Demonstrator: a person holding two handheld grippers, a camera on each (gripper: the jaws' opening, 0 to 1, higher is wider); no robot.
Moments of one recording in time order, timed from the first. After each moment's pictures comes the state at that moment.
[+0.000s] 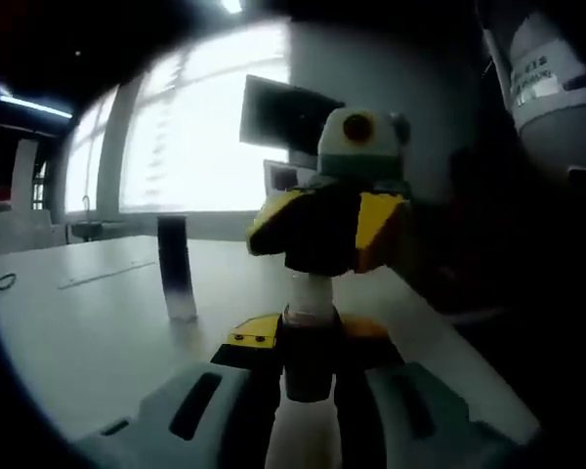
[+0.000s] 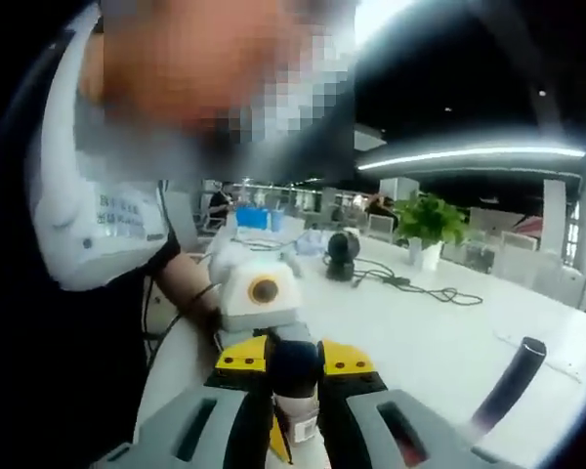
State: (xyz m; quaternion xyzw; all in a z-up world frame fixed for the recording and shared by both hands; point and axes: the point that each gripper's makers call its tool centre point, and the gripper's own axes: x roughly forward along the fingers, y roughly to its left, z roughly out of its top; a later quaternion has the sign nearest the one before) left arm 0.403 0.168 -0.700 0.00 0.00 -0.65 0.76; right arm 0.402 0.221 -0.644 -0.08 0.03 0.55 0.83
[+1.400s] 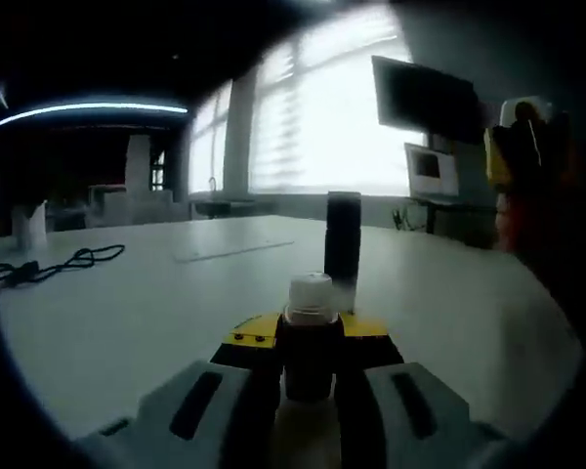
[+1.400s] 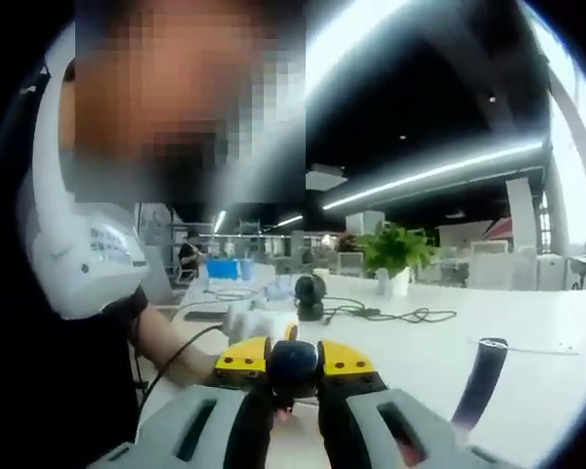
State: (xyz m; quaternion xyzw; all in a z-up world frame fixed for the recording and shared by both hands) left arm 0.527 0.197 -0.717 0.01 0.04 -0.39 0.92; right arm 0.420 0.189 -0.615 0.02 -0.02 0.50 0.86
